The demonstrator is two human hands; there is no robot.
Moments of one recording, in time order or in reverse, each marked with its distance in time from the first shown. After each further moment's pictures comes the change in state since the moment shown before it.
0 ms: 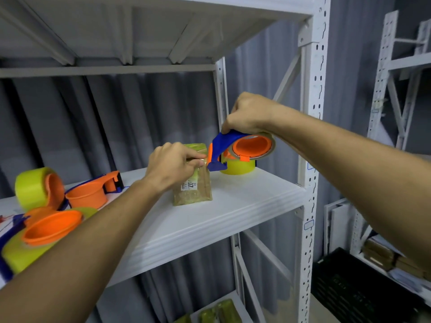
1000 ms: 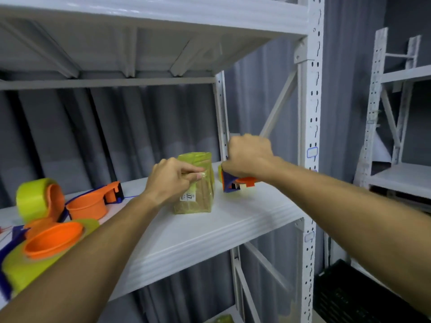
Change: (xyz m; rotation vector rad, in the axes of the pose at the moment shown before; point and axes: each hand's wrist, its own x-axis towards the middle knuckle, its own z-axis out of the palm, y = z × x) left_hand -0.008 -0.008 -0.004 -0.229 -0.095 -0.085; right_hand -0.019 0.005 0.057 -0.314 0.114 -0.025
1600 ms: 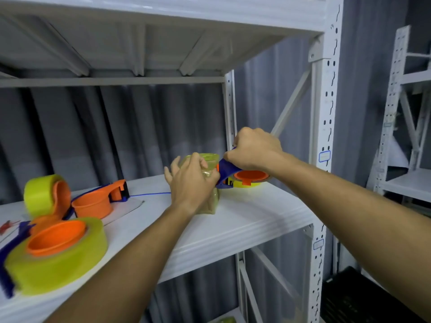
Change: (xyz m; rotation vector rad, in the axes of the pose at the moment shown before) left_hand 0.001 0.028 0.049 -0.021 0.276 -0.226; right_hand 0.020 0.007 0.000 0.217 0.034 0.039
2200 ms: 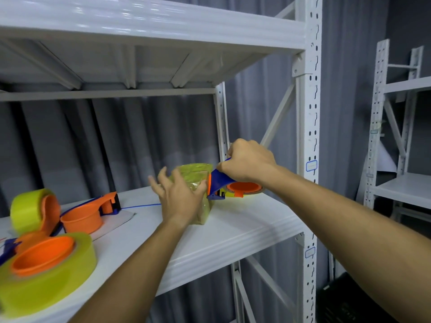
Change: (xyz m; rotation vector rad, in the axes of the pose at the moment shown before) left_hand -0.002 -0.003 0.007 -0.010 0.004 -0.161; right_hand -0.007 0.006 -0.010 0.053 -0.002 0.016
